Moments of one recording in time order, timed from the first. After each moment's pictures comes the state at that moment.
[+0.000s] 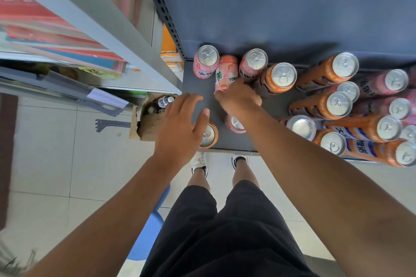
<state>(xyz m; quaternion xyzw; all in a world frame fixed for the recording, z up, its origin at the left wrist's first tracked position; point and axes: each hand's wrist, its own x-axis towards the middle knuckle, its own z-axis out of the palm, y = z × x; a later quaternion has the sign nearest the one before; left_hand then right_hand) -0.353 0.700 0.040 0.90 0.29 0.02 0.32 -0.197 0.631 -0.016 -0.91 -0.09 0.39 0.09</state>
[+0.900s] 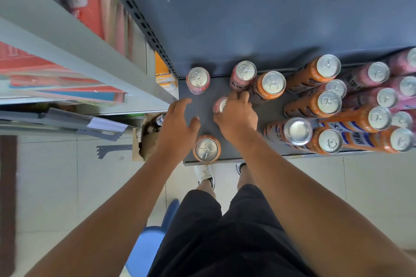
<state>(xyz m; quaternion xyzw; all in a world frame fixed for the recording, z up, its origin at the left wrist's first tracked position) -0.325 0.737 0.018 0.85 0.34 -0.07 0.39 -0.225 0.623 0.006 -0.94 -0.11 0.31 0.11</state>
